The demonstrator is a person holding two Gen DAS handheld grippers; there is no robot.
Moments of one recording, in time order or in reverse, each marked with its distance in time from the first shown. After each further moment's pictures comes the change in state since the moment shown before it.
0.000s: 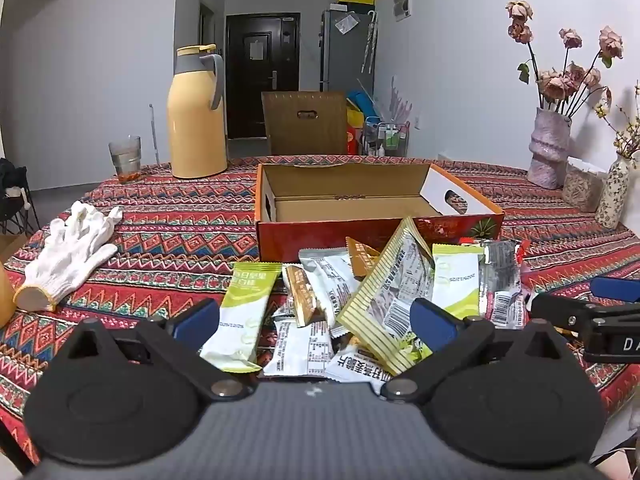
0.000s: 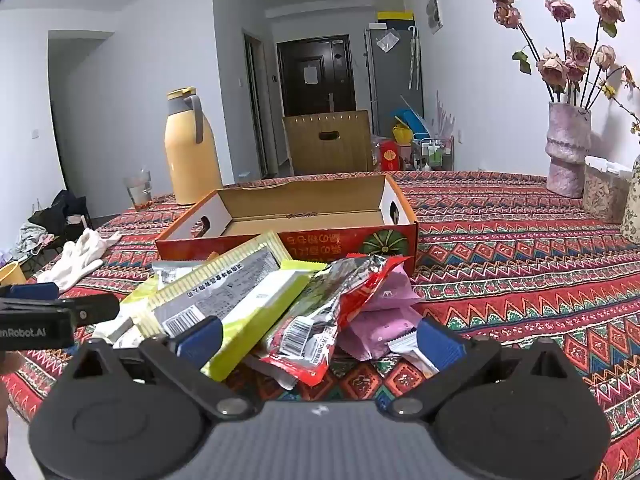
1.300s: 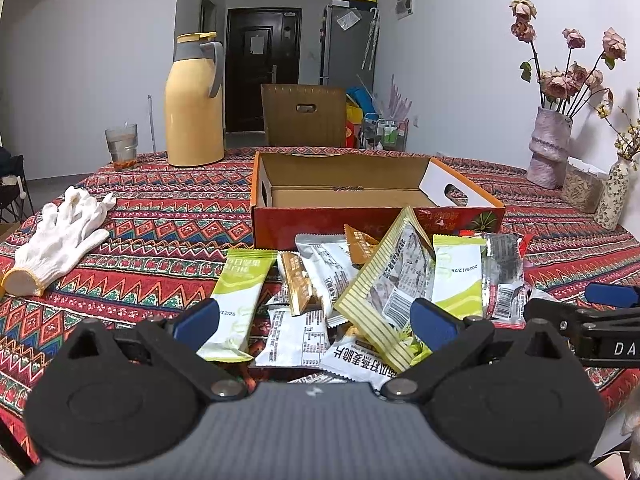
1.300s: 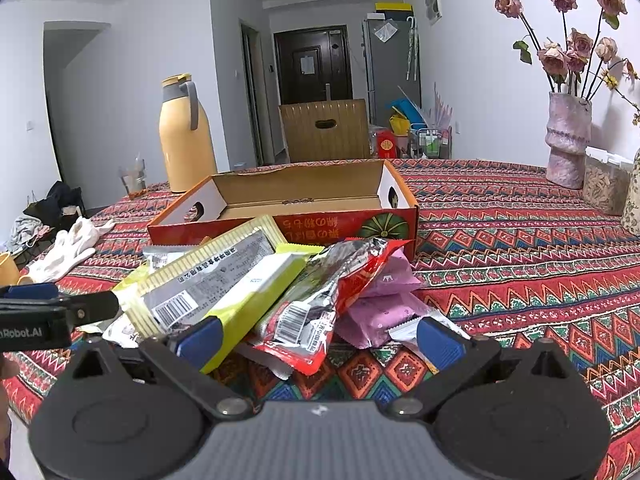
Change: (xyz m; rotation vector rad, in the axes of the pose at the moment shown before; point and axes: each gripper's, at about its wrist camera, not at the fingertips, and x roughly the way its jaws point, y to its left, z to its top) left arm 0.009 0.002 -0.009 -0.038 0.012 -0.022; right arm 0.010 -0.001 -0.005 0.003 0.043 -0.010
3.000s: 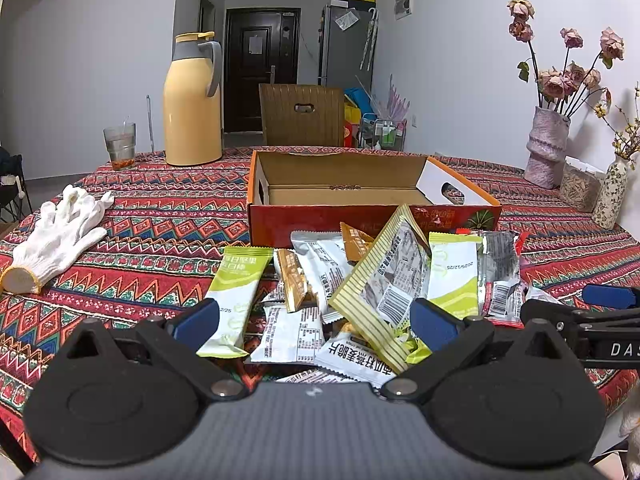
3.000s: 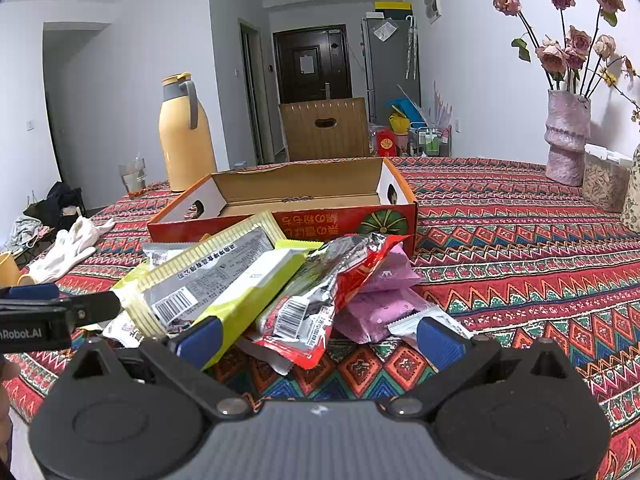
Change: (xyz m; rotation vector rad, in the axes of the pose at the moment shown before) left arm -0.001 -0.002 -0.002 0.005 -0.005 -0.001; right arm 0.001 0.000 -0.001 0.003 0.001 -0.002
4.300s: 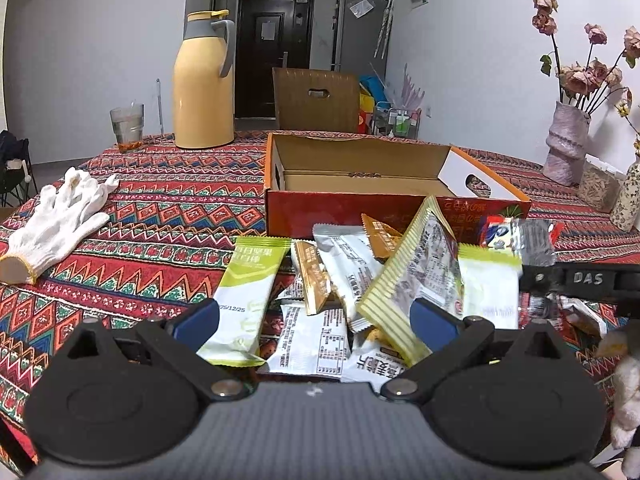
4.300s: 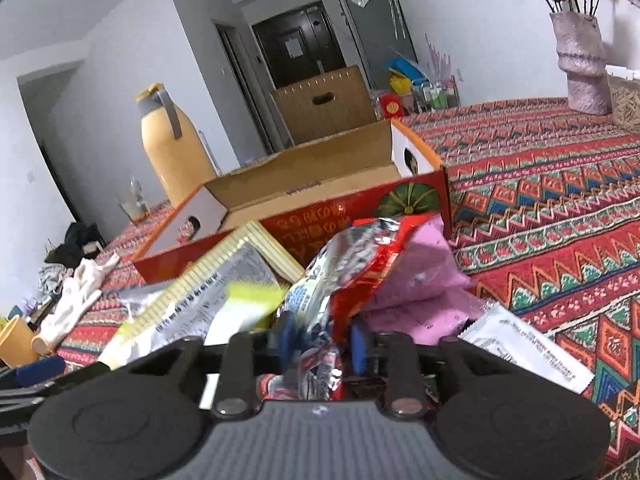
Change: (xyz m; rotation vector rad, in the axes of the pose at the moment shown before) left arm 0.027 0.013 0.002 -0.035 0.045 0.024; right arm 0.075 -0.023 0.018 0.212 0.053 0.119
